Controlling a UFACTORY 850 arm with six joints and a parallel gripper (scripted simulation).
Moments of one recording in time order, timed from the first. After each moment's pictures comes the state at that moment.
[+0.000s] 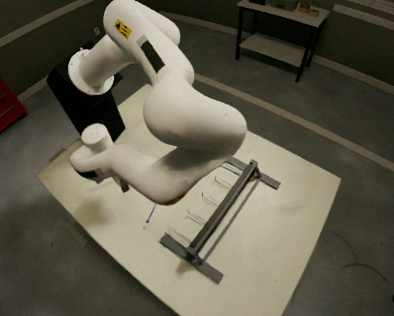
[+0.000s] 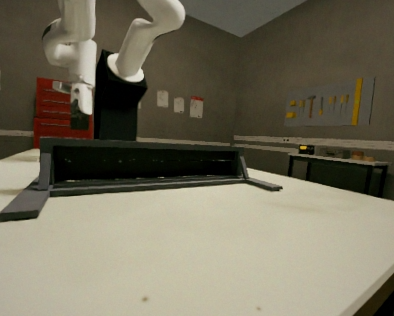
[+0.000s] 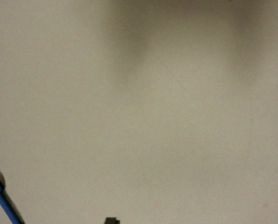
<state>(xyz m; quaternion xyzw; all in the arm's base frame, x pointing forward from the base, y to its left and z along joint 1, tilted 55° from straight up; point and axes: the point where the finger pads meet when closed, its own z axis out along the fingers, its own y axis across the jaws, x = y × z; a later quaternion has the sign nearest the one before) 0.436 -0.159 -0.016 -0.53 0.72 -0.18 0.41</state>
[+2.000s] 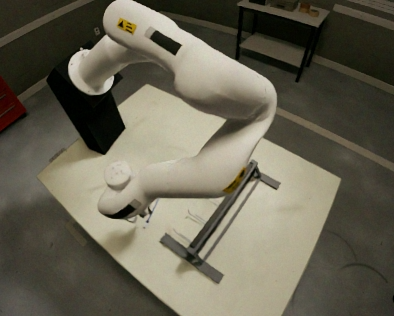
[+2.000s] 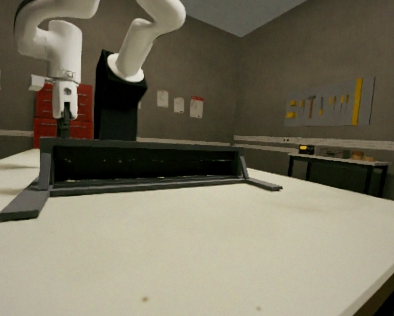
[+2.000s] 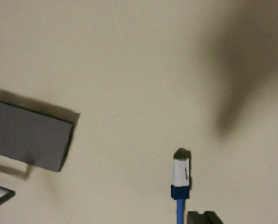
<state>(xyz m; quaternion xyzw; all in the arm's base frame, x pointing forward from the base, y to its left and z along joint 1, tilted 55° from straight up) 0.557 -0.209 0.083 -0.71 0.54 -0.30 0.36</state>
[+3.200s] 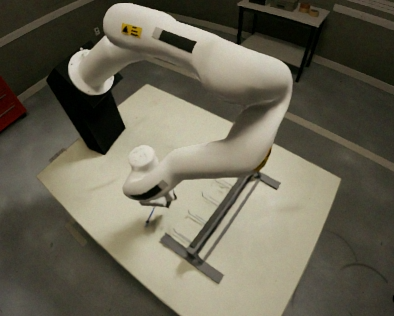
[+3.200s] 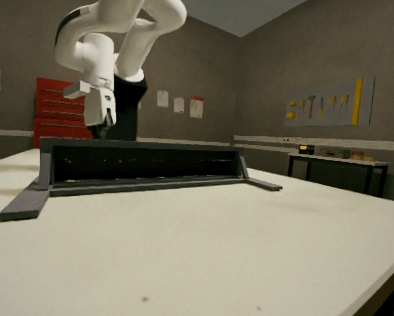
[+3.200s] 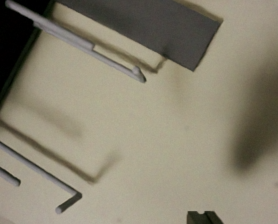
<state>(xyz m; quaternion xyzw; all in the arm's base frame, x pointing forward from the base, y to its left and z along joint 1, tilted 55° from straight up) 0.586 -0.117 0.131 -0.73 0.44 -0.38 0.36</state>
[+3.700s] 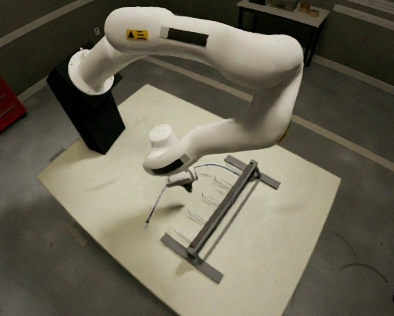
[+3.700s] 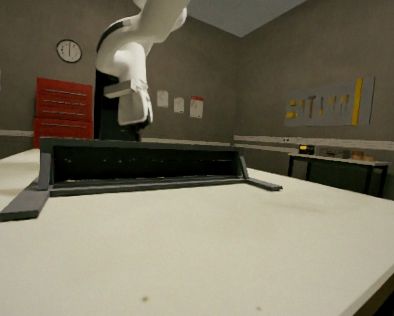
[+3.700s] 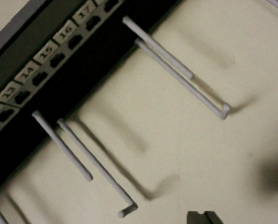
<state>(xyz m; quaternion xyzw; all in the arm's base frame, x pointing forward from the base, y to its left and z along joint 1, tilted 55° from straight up) 0.588 -0.023 0.185 -0.74 0.33 -0.48 0.33</state>
